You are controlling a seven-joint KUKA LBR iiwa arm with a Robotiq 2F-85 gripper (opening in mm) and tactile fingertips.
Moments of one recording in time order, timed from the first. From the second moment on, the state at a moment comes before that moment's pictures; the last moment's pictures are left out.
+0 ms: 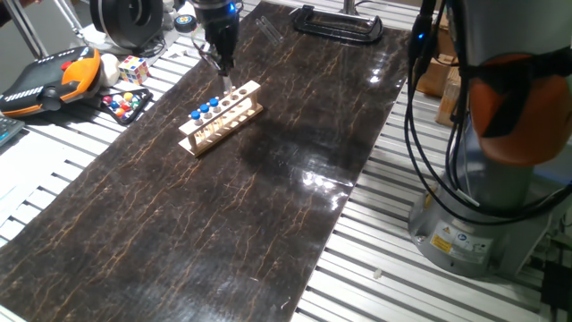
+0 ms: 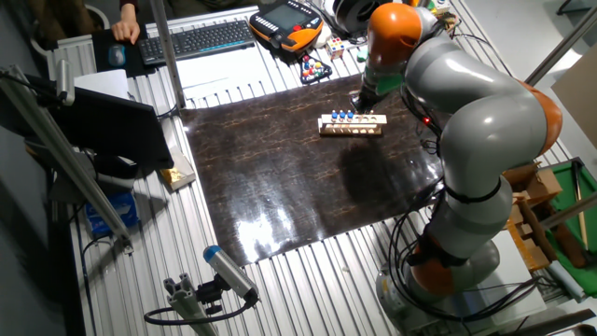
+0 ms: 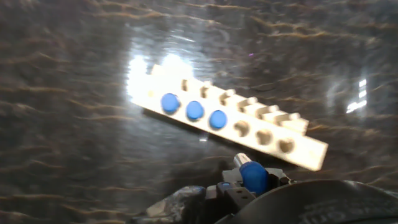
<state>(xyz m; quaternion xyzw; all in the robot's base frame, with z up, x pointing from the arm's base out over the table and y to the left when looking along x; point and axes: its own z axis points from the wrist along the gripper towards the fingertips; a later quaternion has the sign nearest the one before) 0.551 -0.016 0.229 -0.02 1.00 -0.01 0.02</state>
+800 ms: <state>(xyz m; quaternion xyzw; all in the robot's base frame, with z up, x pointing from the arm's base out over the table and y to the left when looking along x) 0.551 -0.026 0.216 0.00 1.00 -0.03 0.02</state>
